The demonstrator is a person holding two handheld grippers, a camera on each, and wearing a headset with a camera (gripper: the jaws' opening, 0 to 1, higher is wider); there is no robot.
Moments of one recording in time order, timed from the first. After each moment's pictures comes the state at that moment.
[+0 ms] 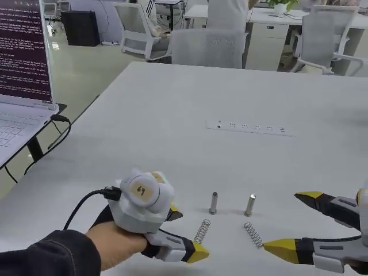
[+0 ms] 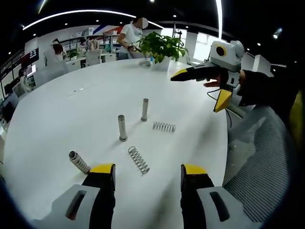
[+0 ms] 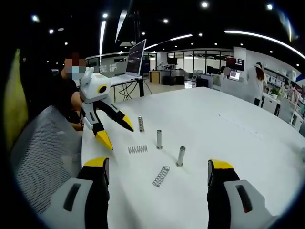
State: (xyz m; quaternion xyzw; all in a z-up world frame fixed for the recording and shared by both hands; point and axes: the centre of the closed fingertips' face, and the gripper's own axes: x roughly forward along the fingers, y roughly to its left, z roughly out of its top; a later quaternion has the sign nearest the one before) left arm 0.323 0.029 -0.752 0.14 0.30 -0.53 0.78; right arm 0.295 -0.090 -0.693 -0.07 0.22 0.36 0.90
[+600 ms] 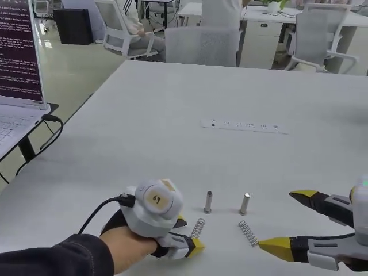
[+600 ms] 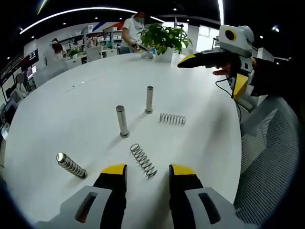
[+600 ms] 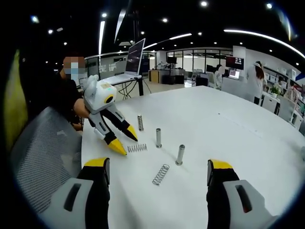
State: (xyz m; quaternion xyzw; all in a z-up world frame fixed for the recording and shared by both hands) left arm 0.332 0.018 -0.783 0.18 0.31 -0.52 0.78; right arm 0.296 -0.095 -0.697 -0.07 0.22 0.36 0.90
